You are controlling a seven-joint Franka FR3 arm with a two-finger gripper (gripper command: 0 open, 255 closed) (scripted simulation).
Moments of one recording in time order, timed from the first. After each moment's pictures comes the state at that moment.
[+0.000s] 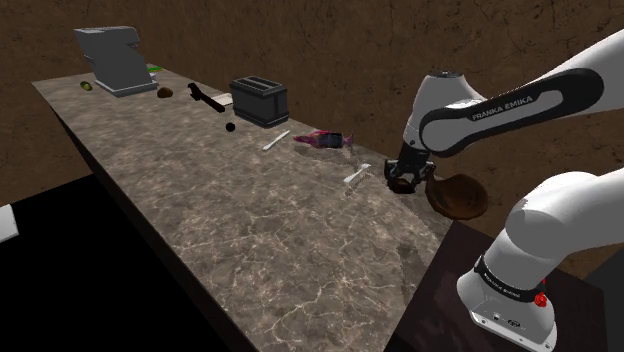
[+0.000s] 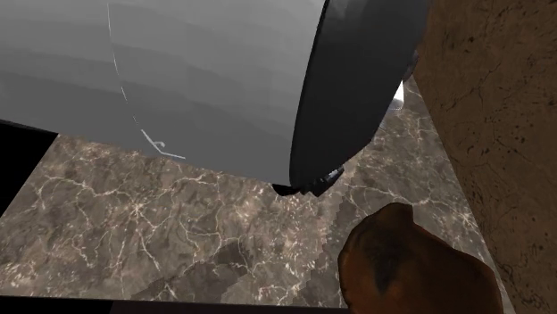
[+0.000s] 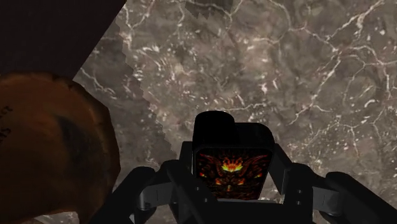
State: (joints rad) arm -0.27 -0.67 0.13 -2.94 0.09 2.34 0.63
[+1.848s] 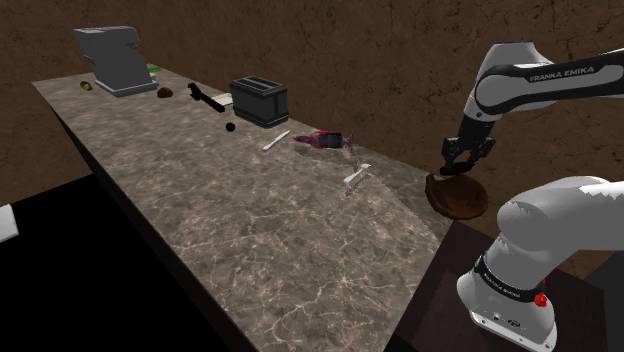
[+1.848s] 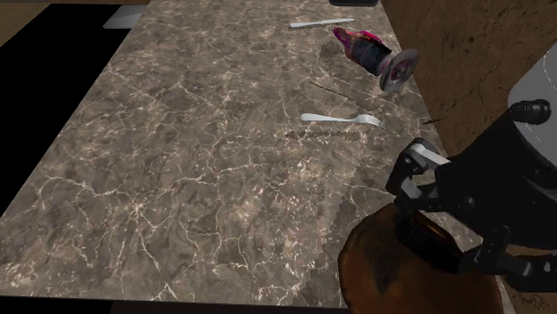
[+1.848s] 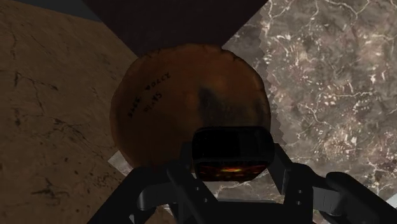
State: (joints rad) arm -0.47 -0.86 -0.29 -2.86 -0.23 2.00 0.23
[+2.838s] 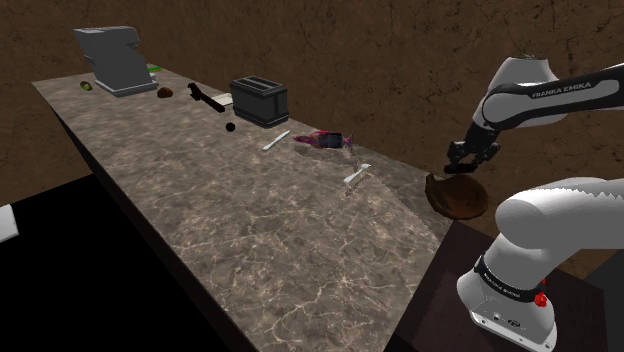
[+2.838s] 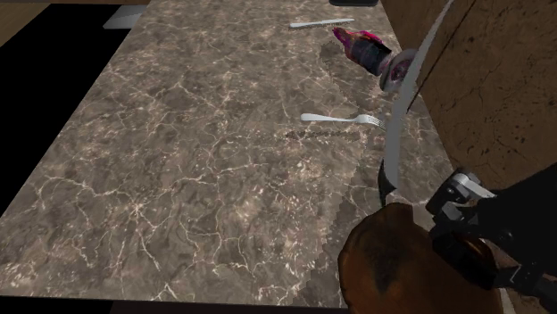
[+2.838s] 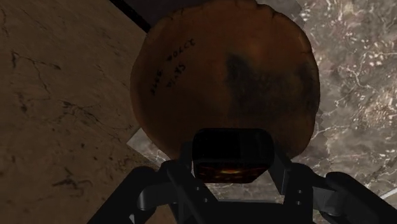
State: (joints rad) arm -0.51 -0.82 -0.43 -2.92 -0.37 2.23 0.22
